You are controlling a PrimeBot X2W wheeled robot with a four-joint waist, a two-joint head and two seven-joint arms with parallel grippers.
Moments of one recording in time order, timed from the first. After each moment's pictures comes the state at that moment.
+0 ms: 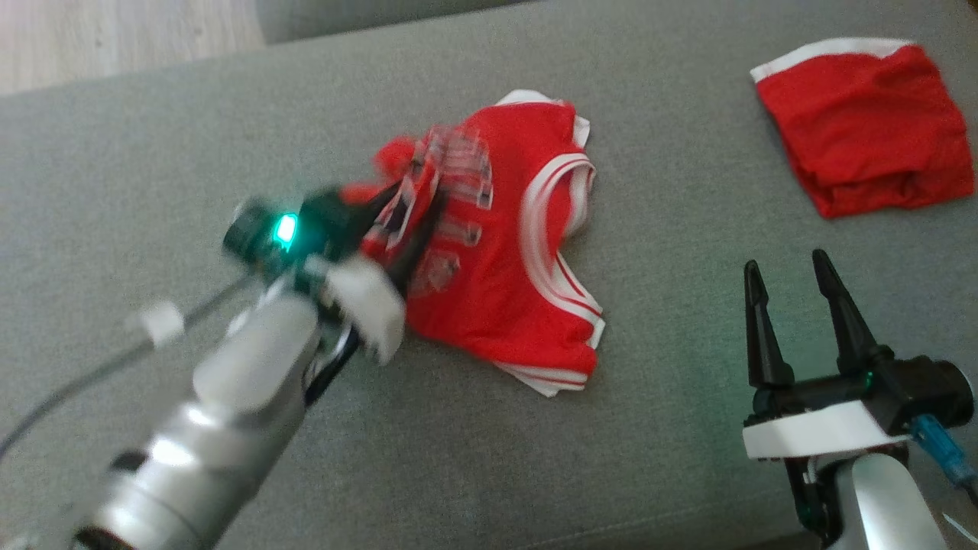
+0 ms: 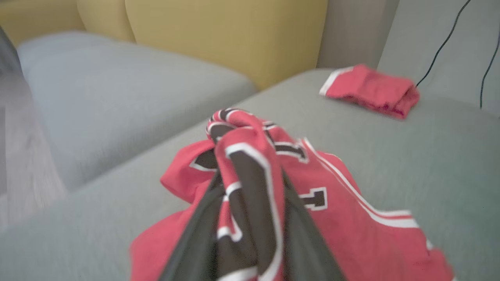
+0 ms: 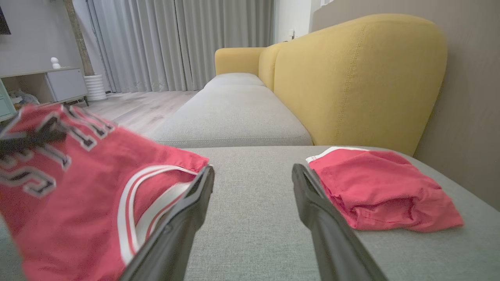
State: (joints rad) left arm -0.80 0.24 -0.92 0.73 -0.58 -0.13 -0.13; right arm -0.05 -0.05 0.03 0.11 0.04 0.12 -0.26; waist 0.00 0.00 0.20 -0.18
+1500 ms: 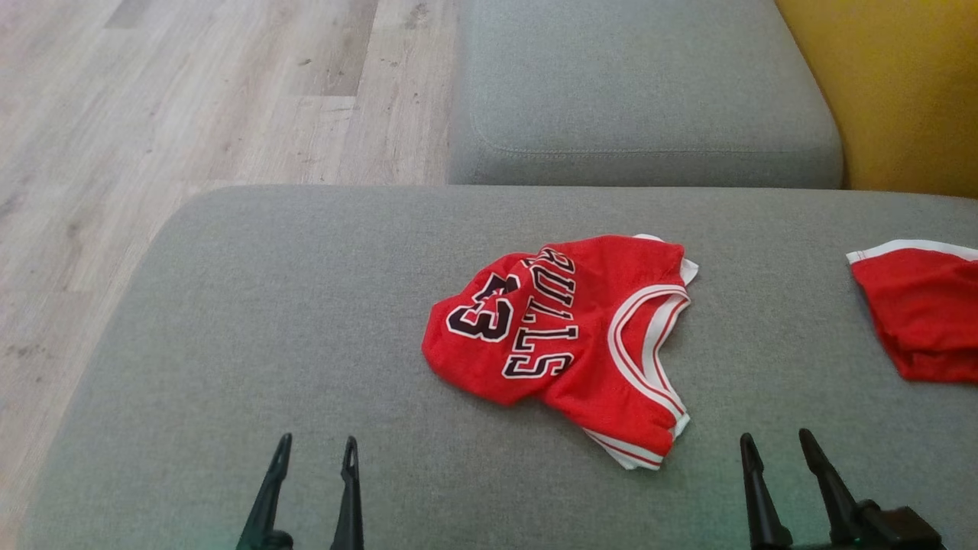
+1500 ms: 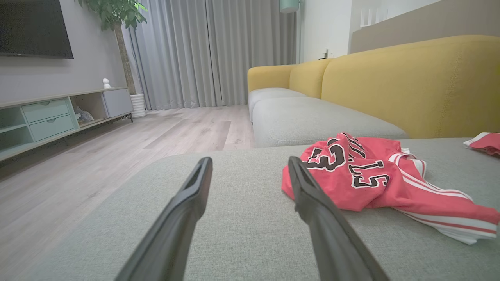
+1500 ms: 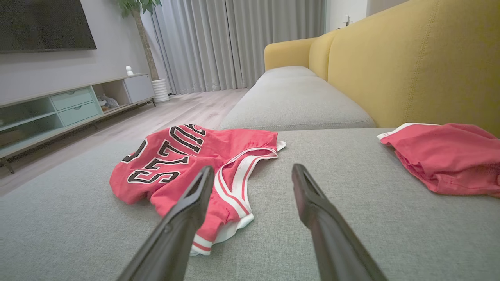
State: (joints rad) left arm 0.22 0.08 -0.25 0.09 -0.06 0.14 -0.25; right arm 0.26 -0.04 0.04 0.15 0.13 0.12 -0.26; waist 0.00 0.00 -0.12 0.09
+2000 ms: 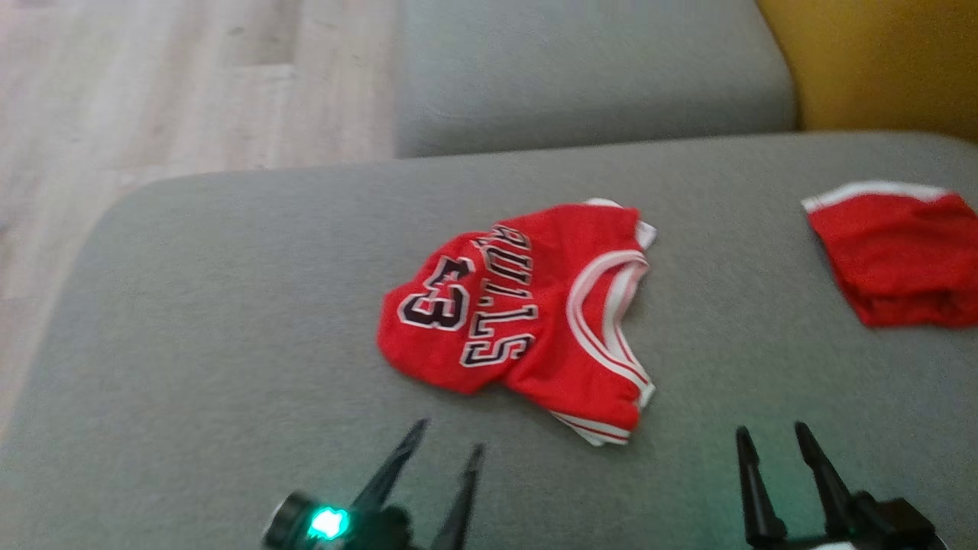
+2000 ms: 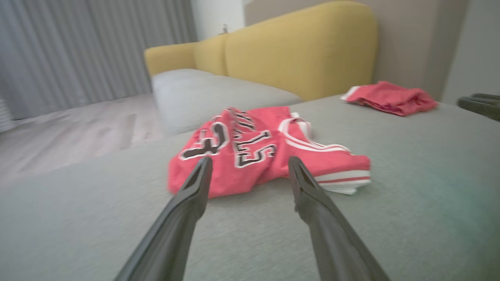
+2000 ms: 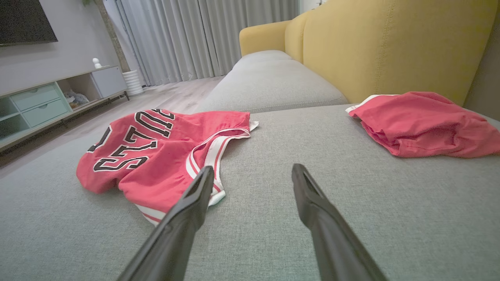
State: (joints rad) left arm 0.08 0.07 -0.44 0.25 0.01 0.00 -0.25; right arm 0.25 -0.04 0.04 0.17 0.13 0.12 -0.26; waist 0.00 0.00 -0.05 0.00
